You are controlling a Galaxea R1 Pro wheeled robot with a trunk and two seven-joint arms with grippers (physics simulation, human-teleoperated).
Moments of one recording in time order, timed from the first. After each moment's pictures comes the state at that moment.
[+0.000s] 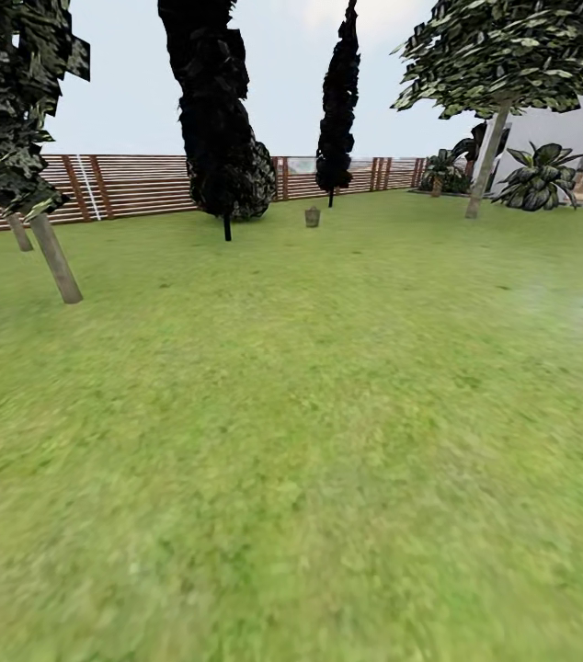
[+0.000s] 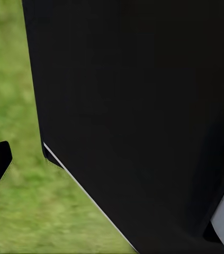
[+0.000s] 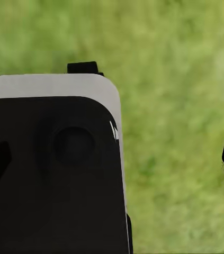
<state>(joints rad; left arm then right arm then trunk) 0.01 -0.02 0.01 -0.04 0.03 0.00 -0.01 -0.11 -0.02 -0.05 -0.08 -0.02 -0.11 -0.11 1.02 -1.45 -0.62</state>
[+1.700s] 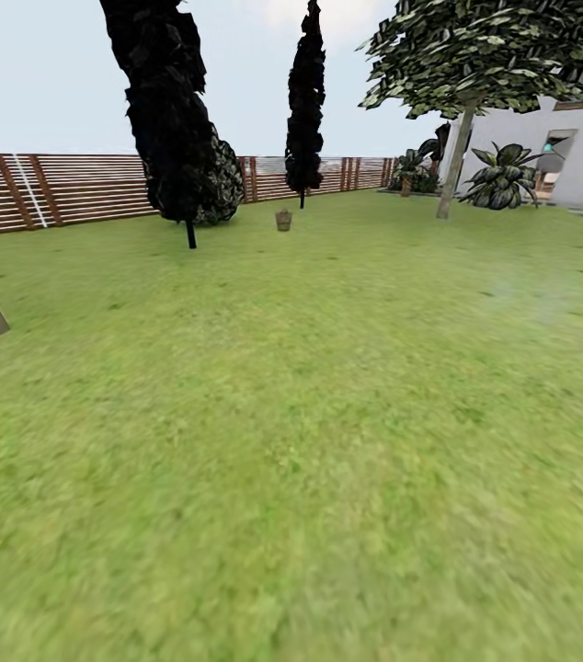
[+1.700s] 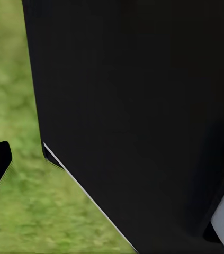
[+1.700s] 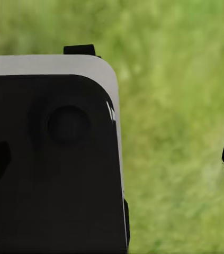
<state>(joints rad) 0.01 -0.02 0.01 -0.04 0.03 0.00 -0.01 -0.11 -0.02 -0.05 -0.04 -0.01 -0.11 -0.11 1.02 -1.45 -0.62</state>
